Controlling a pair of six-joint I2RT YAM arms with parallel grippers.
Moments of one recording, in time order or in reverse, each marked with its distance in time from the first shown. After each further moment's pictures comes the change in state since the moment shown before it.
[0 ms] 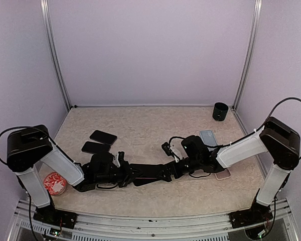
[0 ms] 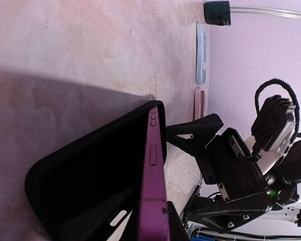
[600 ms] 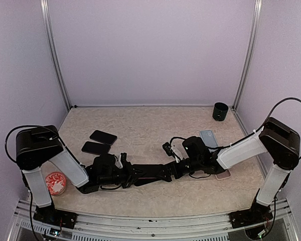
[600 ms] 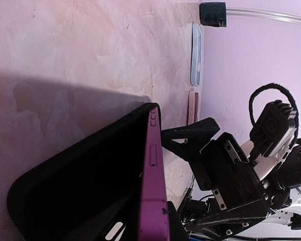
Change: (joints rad) left arm -0.016 0.097 0.014 0.129 -0.010 -0.053; right arm 0.000 0.002 -0.026 0.056 -0.004 0.026
